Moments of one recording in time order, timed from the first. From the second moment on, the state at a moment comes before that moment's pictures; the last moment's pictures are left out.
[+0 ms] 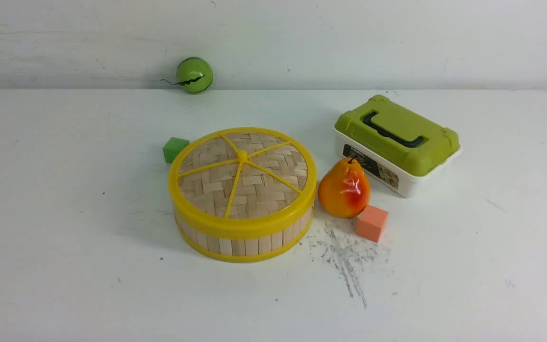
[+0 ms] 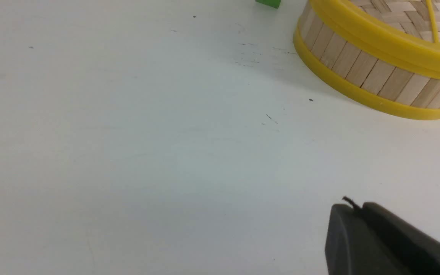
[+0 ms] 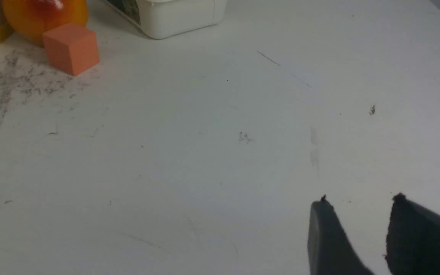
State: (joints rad) right arm -0.04 -0.02 0.02 -0.02 0.39 -0.03; left arm -0.12 -0.01 0.03 -0.07 0.38 -0.18
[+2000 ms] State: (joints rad) right arm -0.04 -0.02 0.02 -0.02 0.39 -0.03; left arm -0.12 -0.01 0.03 -0.01 -0.36 -0.18
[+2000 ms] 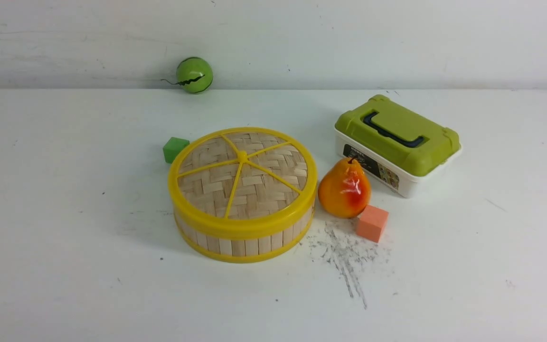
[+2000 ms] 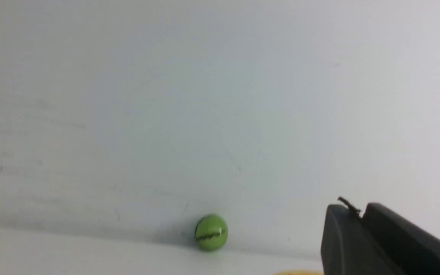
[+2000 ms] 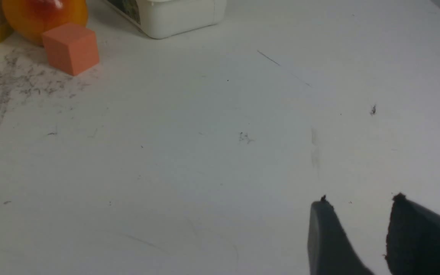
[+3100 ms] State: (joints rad) right arm -0.04 -0.02 0.02 -0.02 0.39 -0.03; left arm -0.12 0.43 -0.58 0.06 0.32 -0.44
